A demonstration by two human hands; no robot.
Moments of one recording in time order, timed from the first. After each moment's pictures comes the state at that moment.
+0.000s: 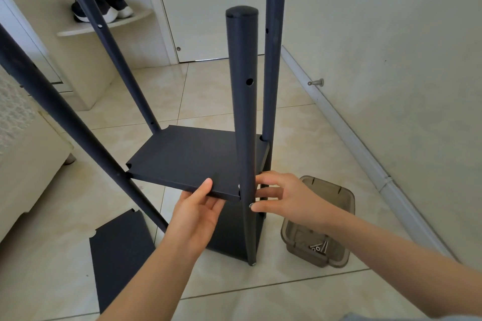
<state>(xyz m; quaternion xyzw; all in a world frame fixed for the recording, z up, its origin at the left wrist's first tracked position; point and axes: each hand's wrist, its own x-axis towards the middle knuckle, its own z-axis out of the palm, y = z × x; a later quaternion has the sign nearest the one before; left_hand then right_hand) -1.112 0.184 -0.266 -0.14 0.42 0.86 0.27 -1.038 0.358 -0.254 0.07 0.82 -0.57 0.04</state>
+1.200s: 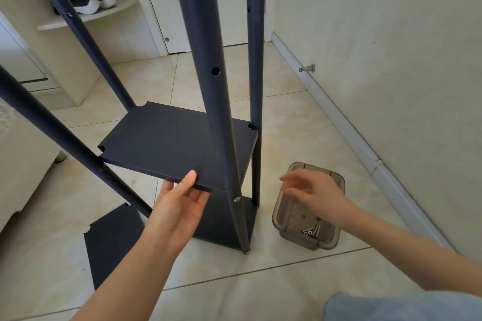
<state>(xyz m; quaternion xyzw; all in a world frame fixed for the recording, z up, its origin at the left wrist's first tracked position) -1.103 0.179 -0.262 -0.08 0.41 0.87 0.26 -0.990 0.418 -0.305 0.16 0.89 -0.43 -0.06</state>
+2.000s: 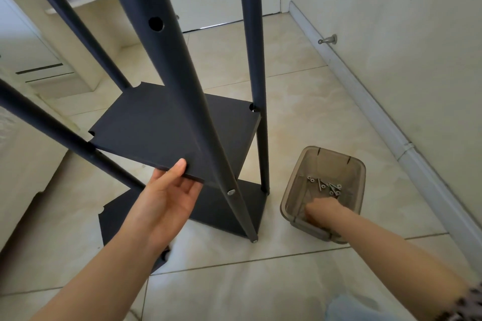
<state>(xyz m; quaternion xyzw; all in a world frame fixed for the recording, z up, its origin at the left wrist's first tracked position) -1.105 0.179 -0.267 -0.08 0.45 0.85 0.25 -1.029 0.465 -0.482 0.08 0.94 0.01 0.33</state>
